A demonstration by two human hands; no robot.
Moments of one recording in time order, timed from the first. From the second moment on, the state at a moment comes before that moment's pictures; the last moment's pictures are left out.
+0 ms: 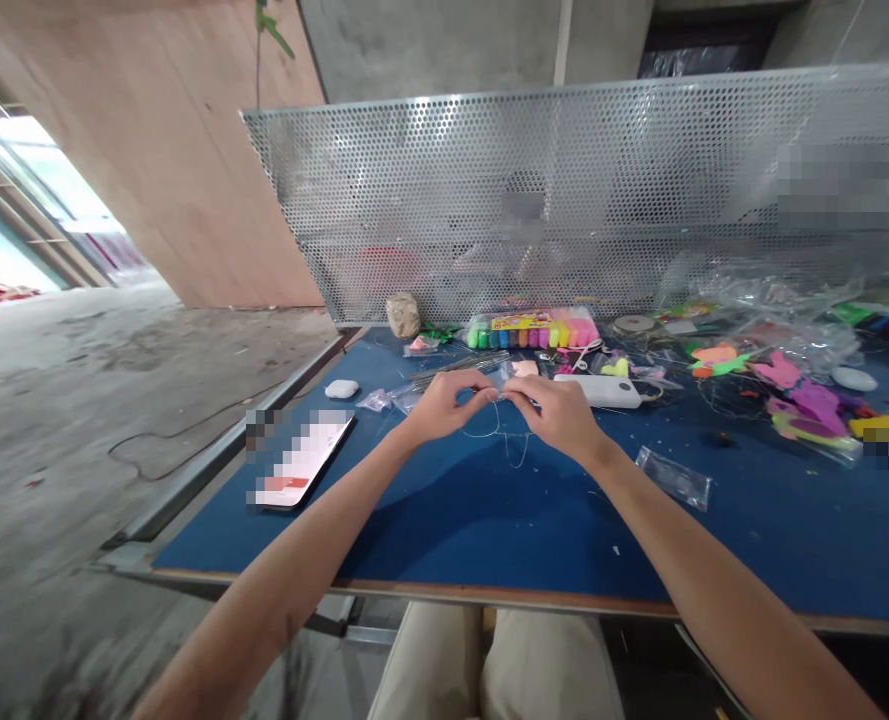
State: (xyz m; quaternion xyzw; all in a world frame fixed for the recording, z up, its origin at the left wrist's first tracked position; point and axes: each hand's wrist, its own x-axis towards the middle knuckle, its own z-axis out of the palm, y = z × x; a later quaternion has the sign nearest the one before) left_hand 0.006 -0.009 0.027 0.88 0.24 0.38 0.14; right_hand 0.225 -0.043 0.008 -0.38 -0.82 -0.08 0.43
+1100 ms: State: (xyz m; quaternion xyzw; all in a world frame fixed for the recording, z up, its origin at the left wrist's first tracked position) left_hand 0.013 -0.007 0.022 0.69 0.32 0.51 0.39; right_hand 0.214 -0.049 0.006 -0.46 -0.71 -0.06 0.52
